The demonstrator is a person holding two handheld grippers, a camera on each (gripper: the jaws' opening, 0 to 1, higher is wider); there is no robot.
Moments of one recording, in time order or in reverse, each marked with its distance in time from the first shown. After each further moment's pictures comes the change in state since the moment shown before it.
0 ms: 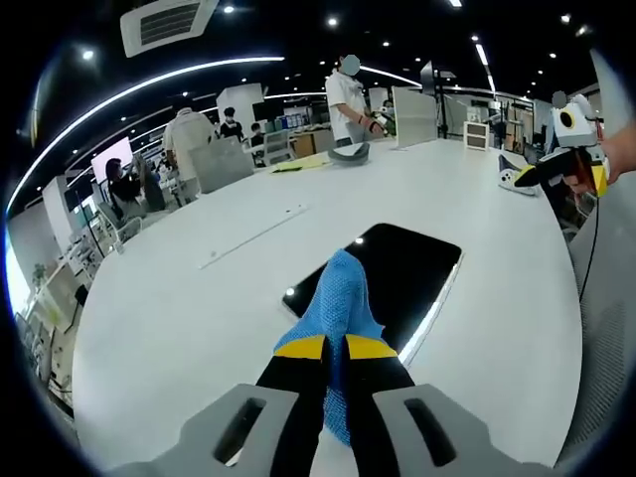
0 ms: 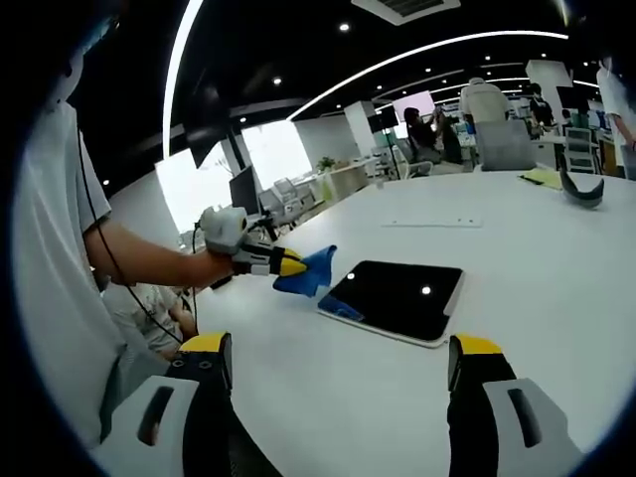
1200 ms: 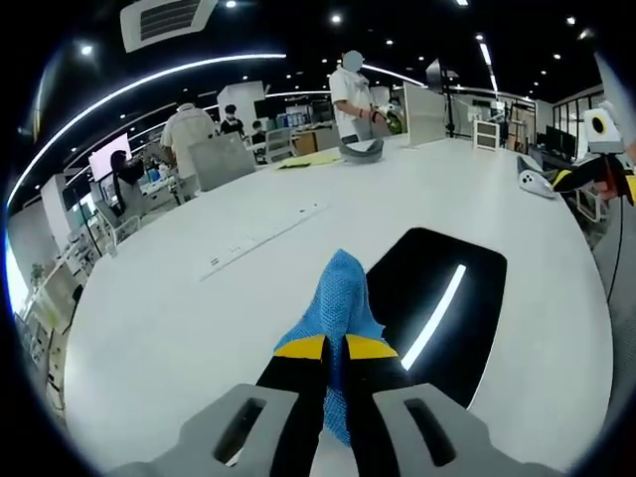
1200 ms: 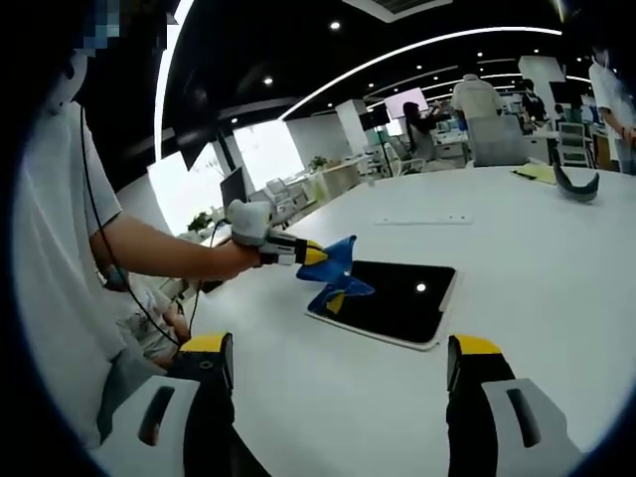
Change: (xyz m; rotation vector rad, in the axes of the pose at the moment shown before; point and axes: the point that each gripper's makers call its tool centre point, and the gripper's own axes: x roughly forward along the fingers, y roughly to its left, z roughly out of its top) left arm 0.056 0.037 0.013 -0.009 0.002 -0.001; right arm 0.007 -0.013 0.004 0.027 0.004 -0.030
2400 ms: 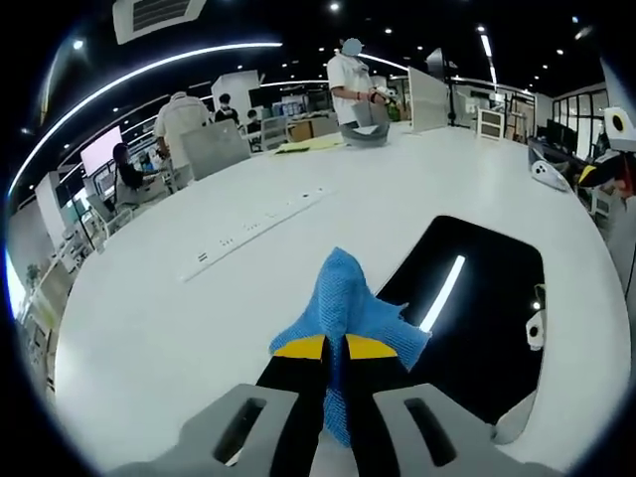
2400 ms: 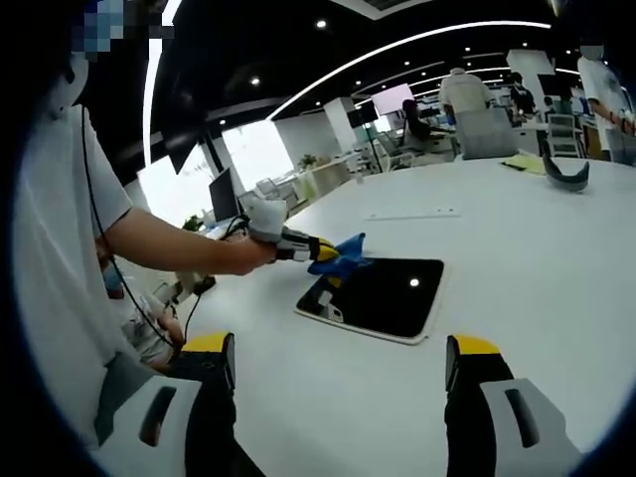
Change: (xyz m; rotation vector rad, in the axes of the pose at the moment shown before) left arm 0.053 0.022 -0.008 -0.003 0.053 -0.015; right arm 0.001 -0.013 -0.006 0.033 0.011 -0.036
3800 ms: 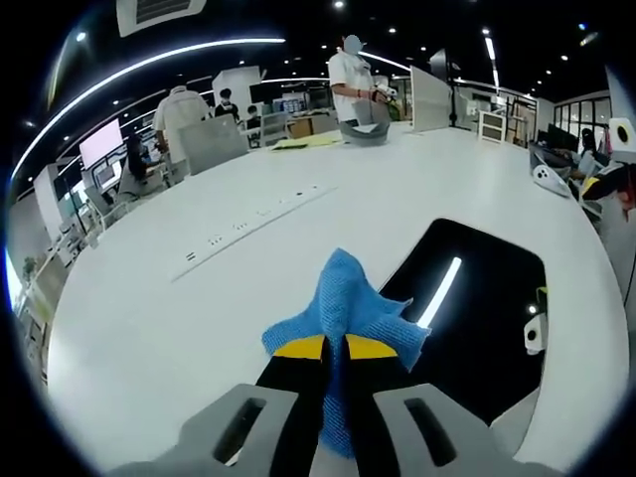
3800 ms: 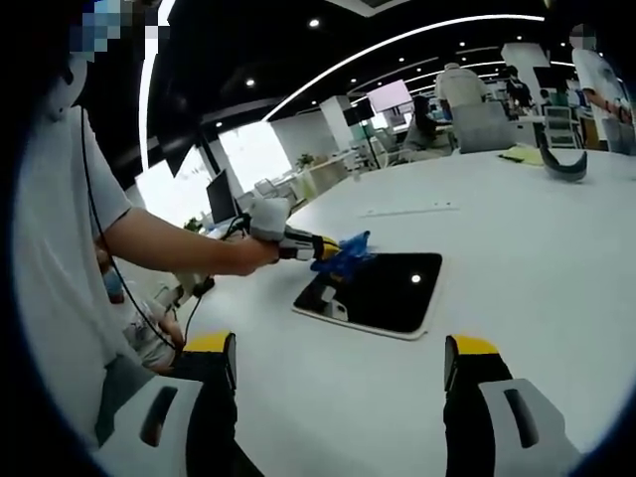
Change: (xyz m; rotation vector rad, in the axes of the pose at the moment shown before) left arm 0.013 -0.013 0.006 -0.012 0.006 -0.020; right arm 0.004 -0.006 -0.006 0.033 0.005 0.004
